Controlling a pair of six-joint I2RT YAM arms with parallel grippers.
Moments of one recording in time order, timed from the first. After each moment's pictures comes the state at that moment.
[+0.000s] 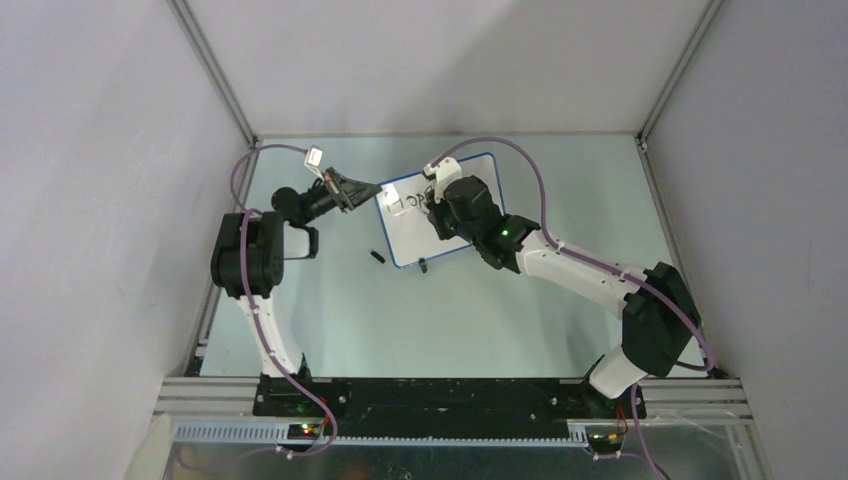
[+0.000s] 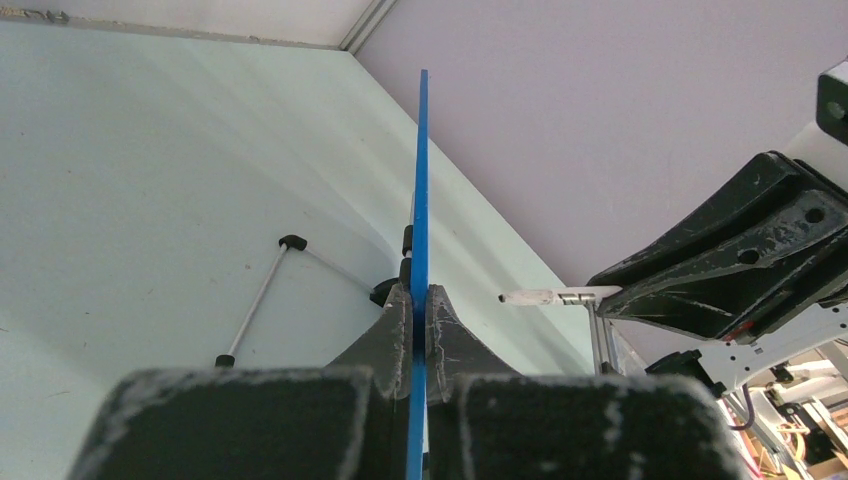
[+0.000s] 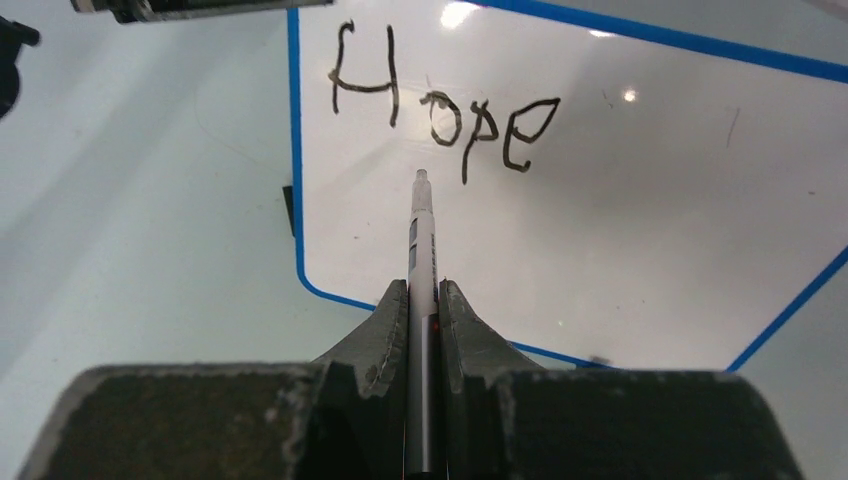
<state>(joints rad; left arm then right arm) 0.03 2.01 0.88 1.47 1.05 -1.05 0.83 1.58 1.24 -0.12 0.19 0.10</state>
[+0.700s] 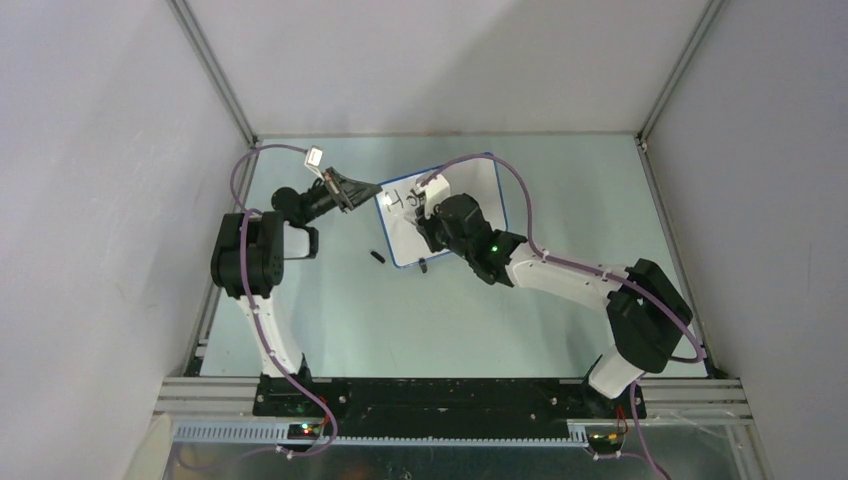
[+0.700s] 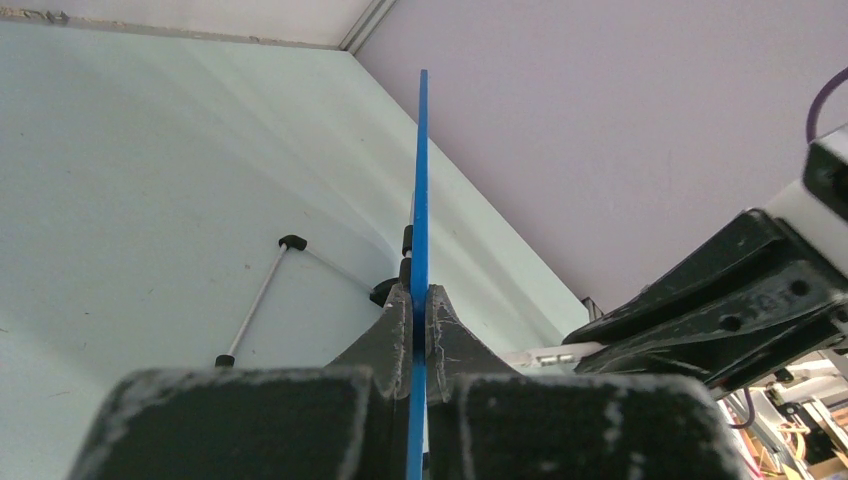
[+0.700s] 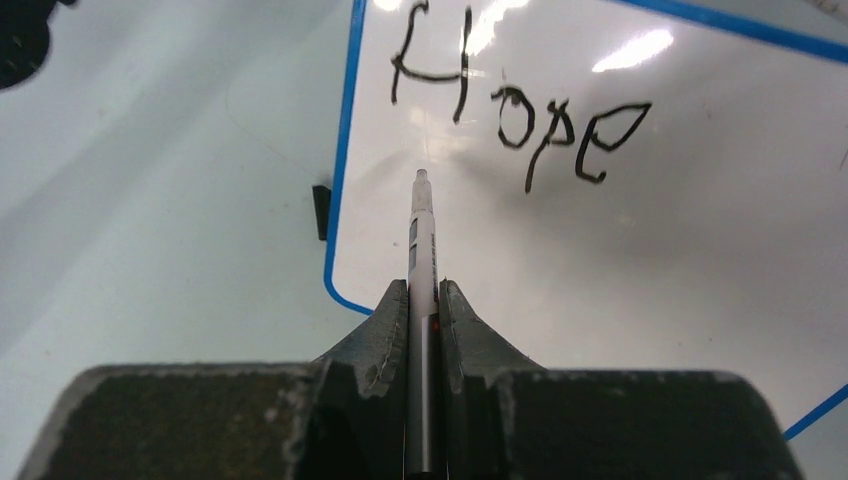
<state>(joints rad) 0.03 2.01 0.88 1.47 1.05 -1.05 0.88 1.61 1.15 0.08 0.17 0.07</state>
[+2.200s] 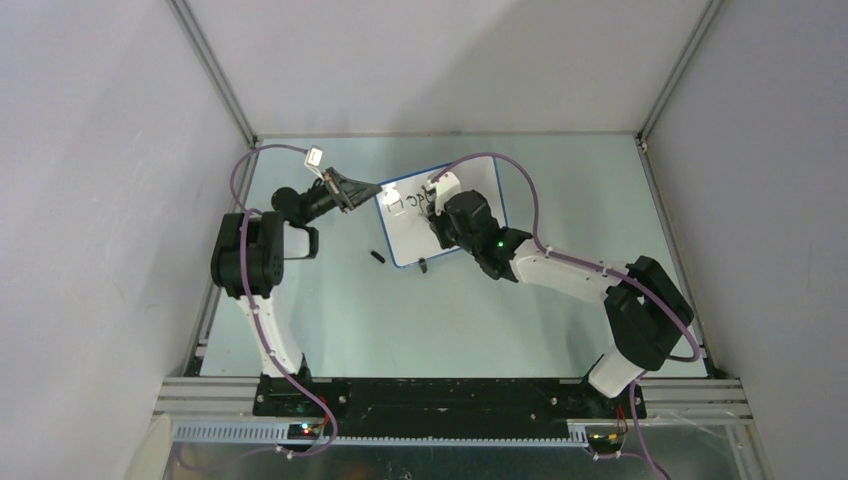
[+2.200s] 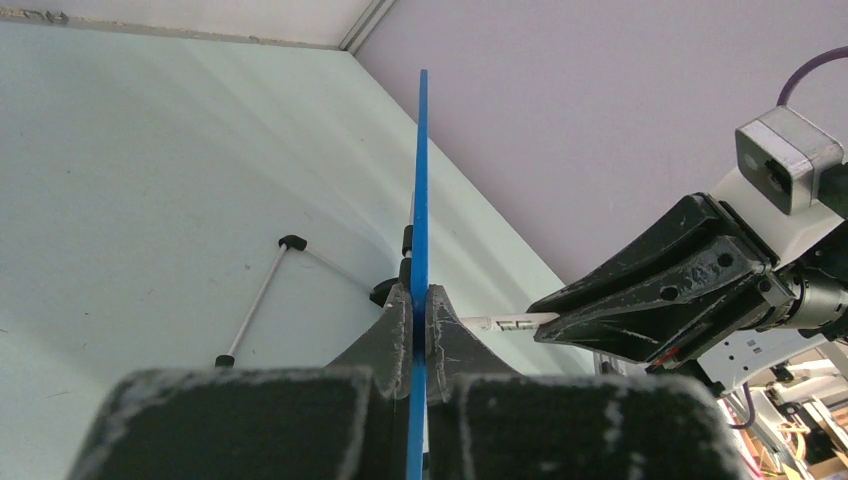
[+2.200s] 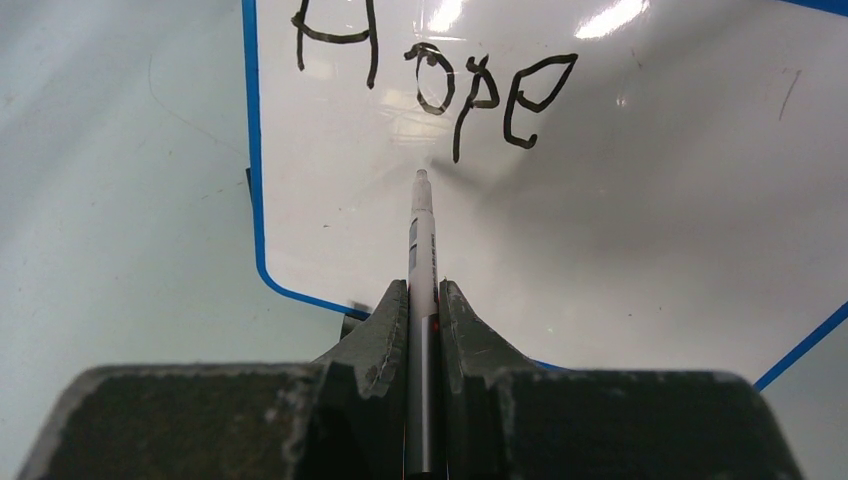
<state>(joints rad) 0.03 2.01 0.88 1.48 1.05 -1.05 0.82 1.61 1.10 0.08 0.18 0.06</state>
